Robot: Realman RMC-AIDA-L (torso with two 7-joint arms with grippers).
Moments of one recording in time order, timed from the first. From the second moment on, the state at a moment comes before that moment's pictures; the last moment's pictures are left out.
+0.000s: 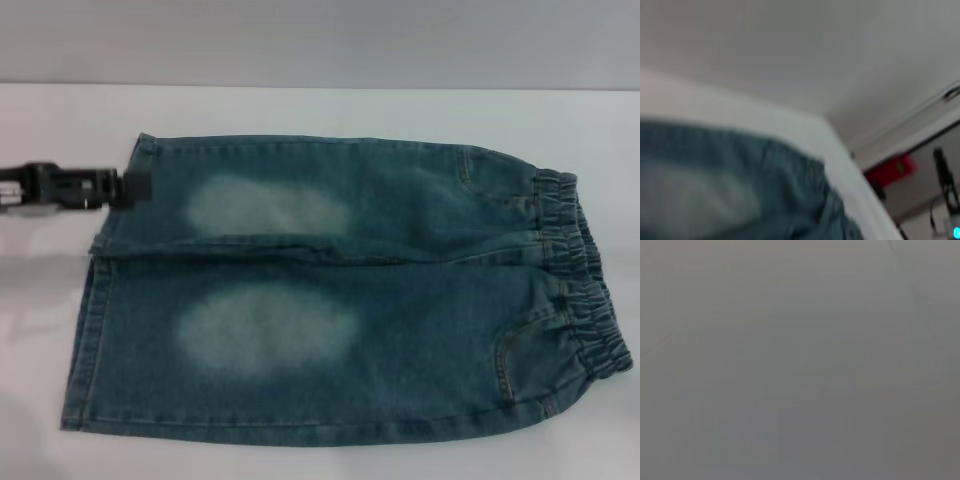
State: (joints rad) left arm -0.66 -1.85 0.31 0.60 2.33 1.86 -2.11; right arm 0.32 2.07 -0.61 -0.08 -0.50 -1.46 0.44
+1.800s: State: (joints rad) left arm -0.52 -1.81 0.58 0.65 2.42 1.84 -2.46; right arm 0.37 2.07 -0.59 -0.12 -0.49 -1.29 0.34
